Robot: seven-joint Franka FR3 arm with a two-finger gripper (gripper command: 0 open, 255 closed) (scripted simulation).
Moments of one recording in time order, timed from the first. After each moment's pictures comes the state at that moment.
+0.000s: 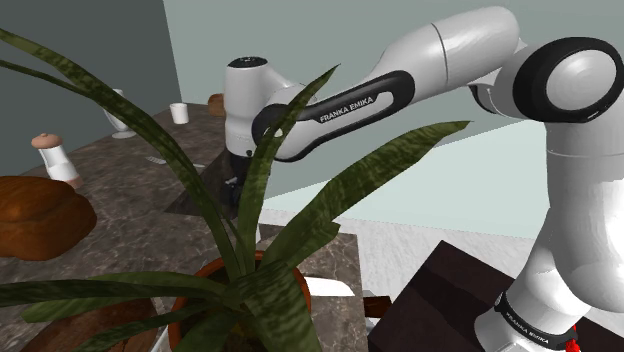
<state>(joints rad) 0.20 0.43 0.40 -1.61 -0.33 2.12 0.43</state>
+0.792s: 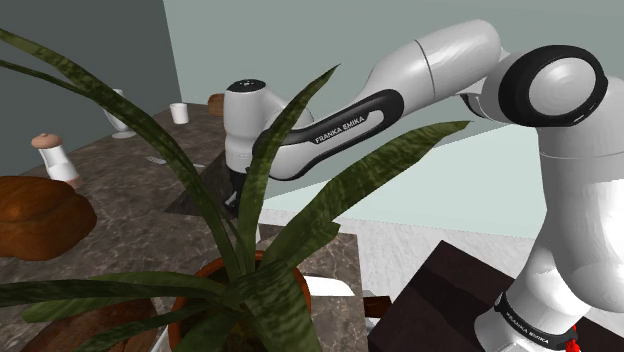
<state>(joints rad) 0.21 0.48 0.38 -1.64 -0.36 2.19 0.45</state>
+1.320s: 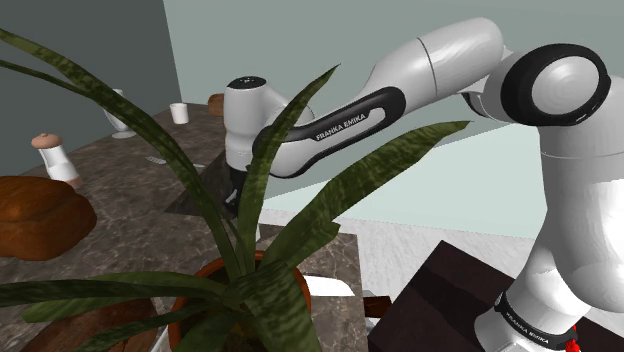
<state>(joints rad) 0.21 0.47 0.39 -1.64 -0.36 2.18 0.45</state>
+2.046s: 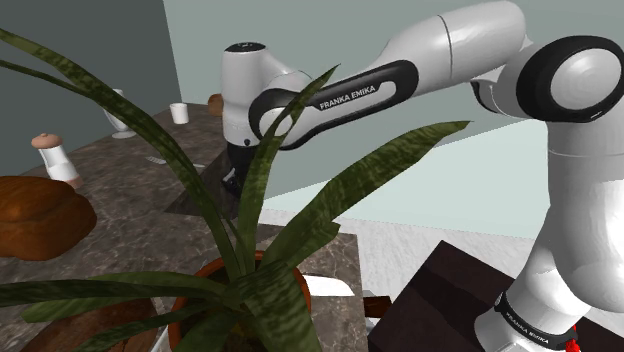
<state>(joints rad) 0.20 0.42 0.40 -1.57 -0.32 2.06 0.42</state>
